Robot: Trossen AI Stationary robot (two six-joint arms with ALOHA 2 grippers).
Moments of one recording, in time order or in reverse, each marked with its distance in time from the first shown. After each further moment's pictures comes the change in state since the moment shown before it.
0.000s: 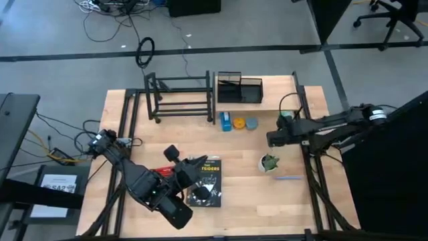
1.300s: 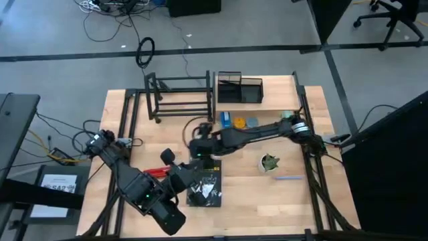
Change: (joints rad) left arm -0.048 -0.014 0.001 -0.002 -0.001 -0.056; right arm 0.162 0.882 1.329 0.205 0.023 -1.465
